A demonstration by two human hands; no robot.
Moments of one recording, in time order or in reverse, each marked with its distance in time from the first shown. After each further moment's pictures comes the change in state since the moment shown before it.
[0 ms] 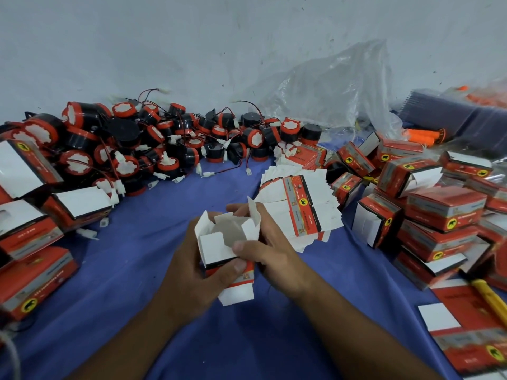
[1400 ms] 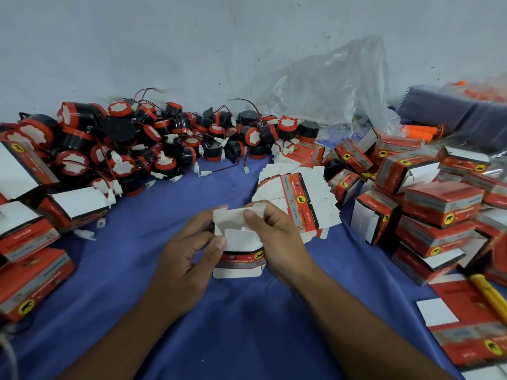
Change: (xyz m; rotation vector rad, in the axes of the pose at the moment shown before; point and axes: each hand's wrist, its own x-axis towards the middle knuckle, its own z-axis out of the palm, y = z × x) left_hand 0.010 0.008 -0.007 0.359 -0.028 0.178; right_hand 0.017 0.005 -0.005 0.020 0.306 0.025
